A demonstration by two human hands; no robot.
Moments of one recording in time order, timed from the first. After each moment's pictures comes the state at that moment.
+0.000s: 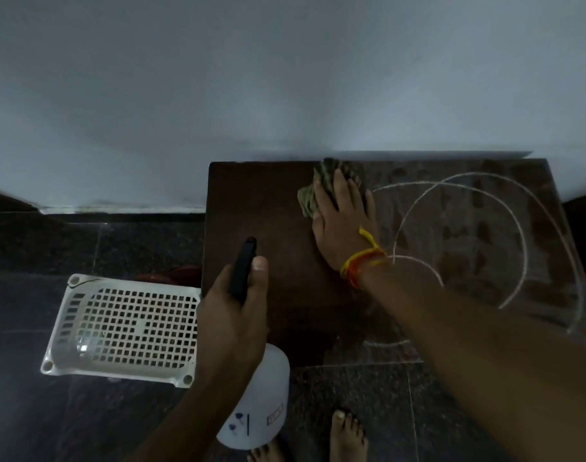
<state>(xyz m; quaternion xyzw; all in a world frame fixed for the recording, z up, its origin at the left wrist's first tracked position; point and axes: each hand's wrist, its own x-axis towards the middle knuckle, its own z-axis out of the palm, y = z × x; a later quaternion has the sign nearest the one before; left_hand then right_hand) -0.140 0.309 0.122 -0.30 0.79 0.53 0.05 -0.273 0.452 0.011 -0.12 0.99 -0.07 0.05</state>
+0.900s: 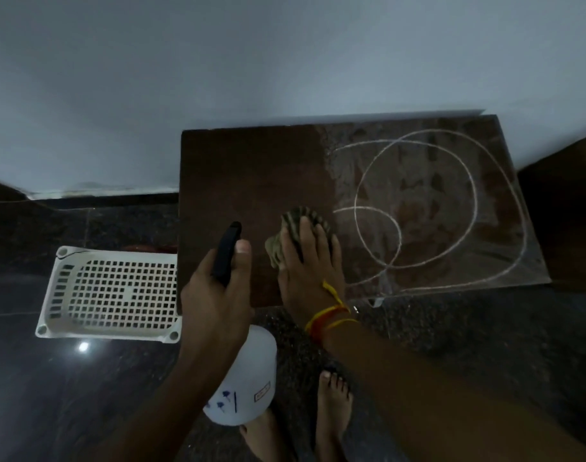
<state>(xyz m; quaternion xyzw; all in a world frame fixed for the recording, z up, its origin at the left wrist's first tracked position) -0.084 0.341 0.137 -0.28 0.81 0.52 0.04 -0.117 0.463 0.017 -0.11 0.98 -0.10 0.09</state>
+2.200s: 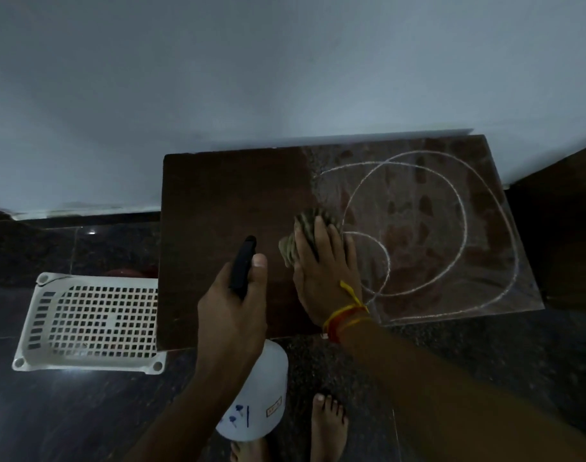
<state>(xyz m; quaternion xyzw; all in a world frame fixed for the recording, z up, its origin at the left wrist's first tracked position) -0.119 0.374 0.135 -0.28 0.78 0.55 0.09 -0.164 0.506 0.011 -0.11 0.99 -0.07 0.06</state>
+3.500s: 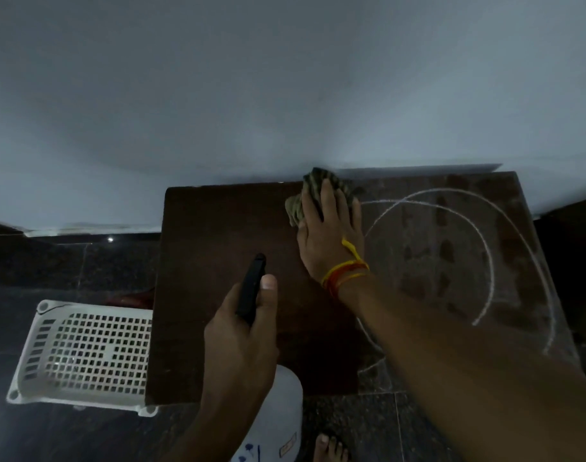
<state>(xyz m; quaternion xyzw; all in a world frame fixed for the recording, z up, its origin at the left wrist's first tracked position) -0.168 0.388 0.132 -0.32 0.76 0.57 0.07 -0.297 0.497 0.012 -0.12 0.99 -0.08 0.03</state>
